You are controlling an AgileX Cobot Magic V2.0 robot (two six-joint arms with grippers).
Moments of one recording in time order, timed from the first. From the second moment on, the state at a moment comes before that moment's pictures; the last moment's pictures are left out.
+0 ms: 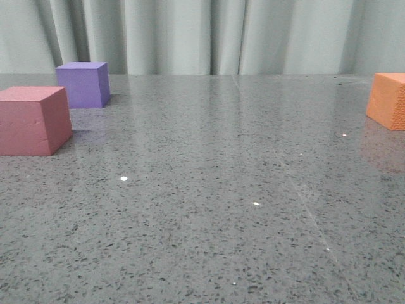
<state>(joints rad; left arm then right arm) -0.02 0.00 -0.01 0.15 0.02 -0.13 0.04 -0.01 0.03 -0.04 0.11 0.10</state>
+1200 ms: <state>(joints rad) -0.02 0.00 -0.01 0.15 0.02 -0.13 0.04 0.77 -0.80 -0.04 0.61 0.11</state>
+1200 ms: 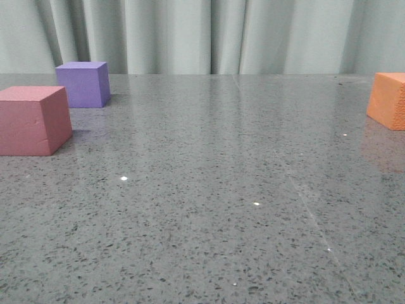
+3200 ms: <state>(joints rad) -0.02 0.00 -0.01 0.15 0.02 -0.13 0.04 1.59 -1.17 -0.04 0.54 0.11</state>
